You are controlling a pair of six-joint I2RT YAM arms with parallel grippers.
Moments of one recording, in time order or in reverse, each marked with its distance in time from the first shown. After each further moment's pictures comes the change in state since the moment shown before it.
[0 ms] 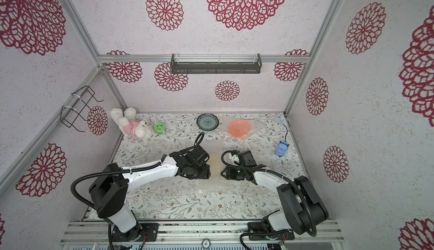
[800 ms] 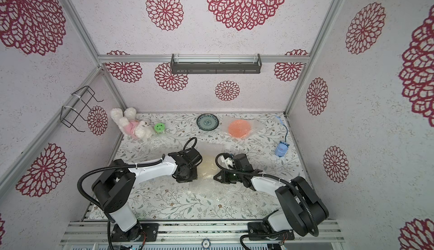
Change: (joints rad) left arm 0.113 0.039 -0.086 -0.082 -0.103 -0.069; right arm 0.092 -0.026 -0.077 0.259 -0.185 0.164
